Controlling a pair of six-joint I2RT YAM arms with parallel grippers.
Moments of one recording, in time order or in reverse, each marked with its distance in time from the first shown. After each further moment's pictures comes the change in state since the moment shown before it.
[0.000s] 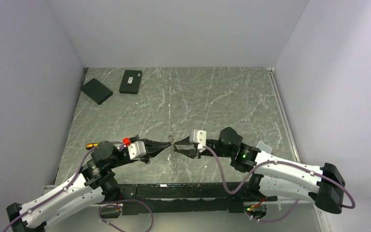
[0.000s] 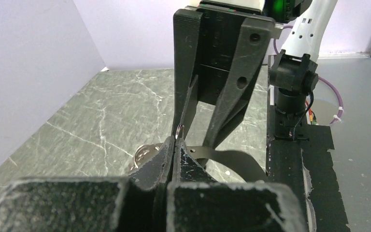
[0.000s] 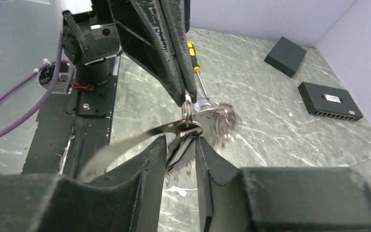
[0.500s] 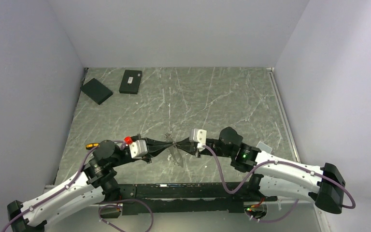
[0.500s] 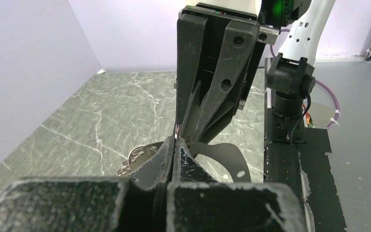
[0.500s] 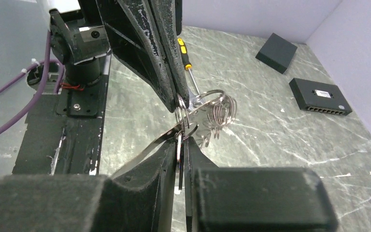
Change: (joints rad) left arm 0.000 0.040 -0.001 0.047 0.018 -0.015; right arm -0.001 0.012 0.009 -0.002 0.043 -0.007
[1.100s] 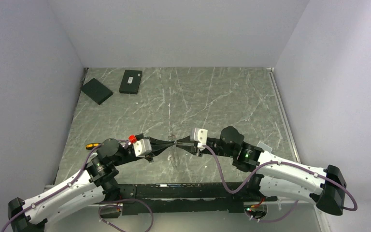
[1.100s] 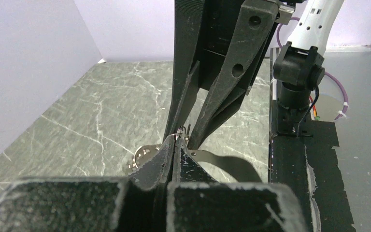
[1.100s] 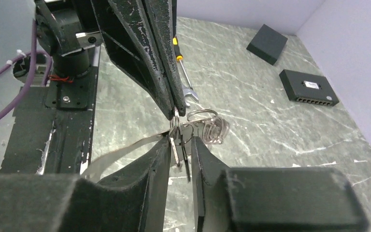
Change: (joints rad) left arm 0.000 0.037 0.000 0.005 -0.019 0.018; right arm -0.003 -0.043 0.020 -0.078 0.031 -0.027
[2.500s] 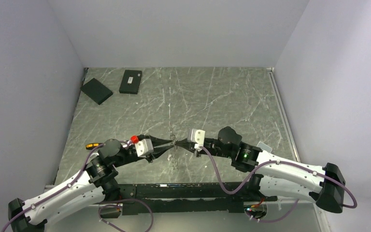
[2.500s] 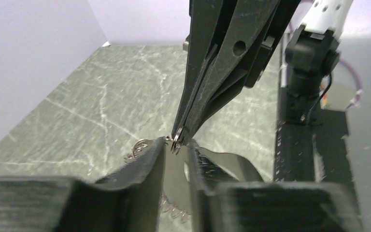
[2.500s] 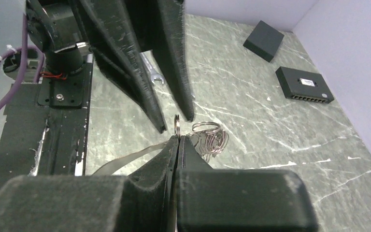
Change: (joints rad) left arm 0.000 -0.012 -0.017 -0.043 -0.032 0.020; right arm 0.026 0.021 0.020 -0.021 0.049 -0.030
